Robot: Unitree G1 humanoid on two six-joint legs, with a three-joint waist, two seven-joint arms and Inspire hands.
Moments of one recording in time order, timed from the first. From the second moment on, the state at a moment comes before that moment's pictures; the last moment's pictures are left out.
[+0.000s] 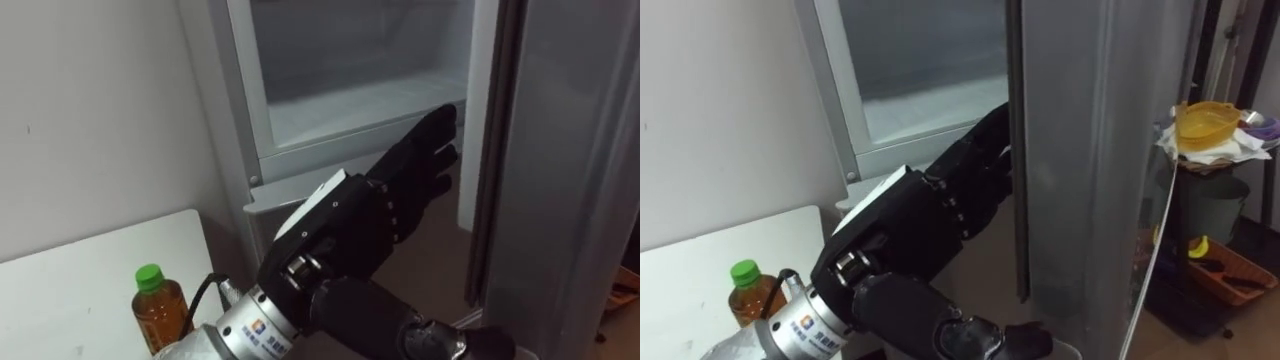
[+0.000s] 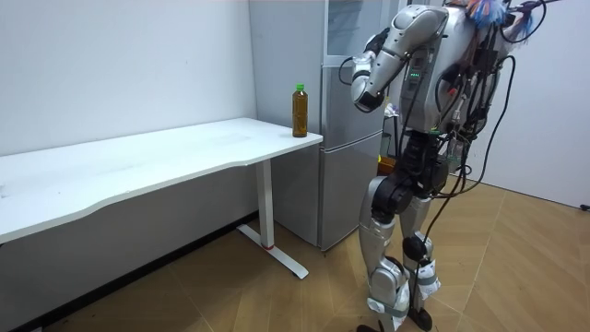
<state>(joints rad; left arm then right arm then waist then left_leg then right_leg) -0.35 0.21 -0.30 -0.30 -0.53 0.06 -0.38 0.01 -0.24 -0.02 1.30 0.43 0.00 0.22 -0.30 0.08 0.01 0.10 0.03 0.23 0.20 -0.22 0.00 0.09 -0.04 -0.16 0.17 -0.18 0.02</state>
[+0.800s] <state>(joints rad) -0.36 0.21 -0.32 -0.30 -0.53 0.09 -0.39 0.00 -0.24 -0.03 1.30 0.43 0.01 0.22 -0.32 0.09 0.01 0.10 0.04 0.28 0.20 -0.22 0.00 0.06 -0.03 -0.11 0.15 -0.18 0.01</state>
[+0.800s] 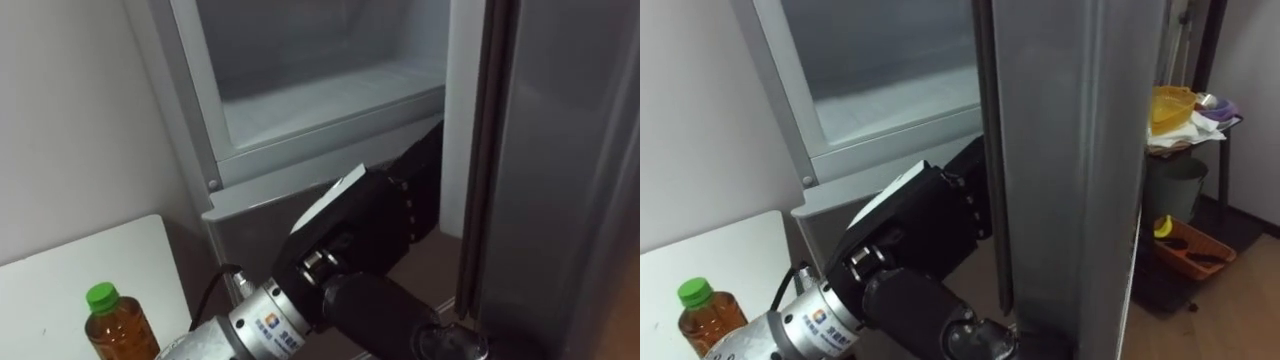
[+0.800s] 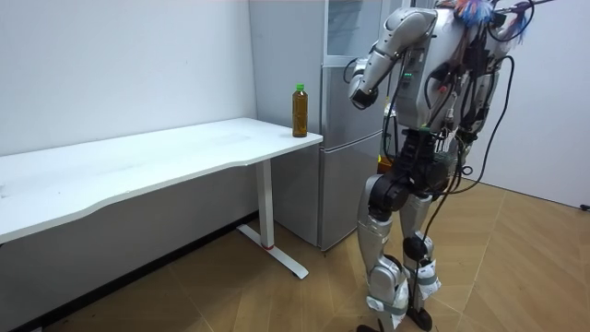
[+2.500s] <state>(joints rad) -0.50 0.18 -0.44 -0.23 -0.54 0.10 -0.35 0.03 -0.30 0.03 1.29 0.48 0.01 0.15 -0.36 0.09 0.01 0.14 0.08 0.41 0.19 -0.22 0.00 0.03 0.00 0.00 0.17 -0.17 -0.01</state>
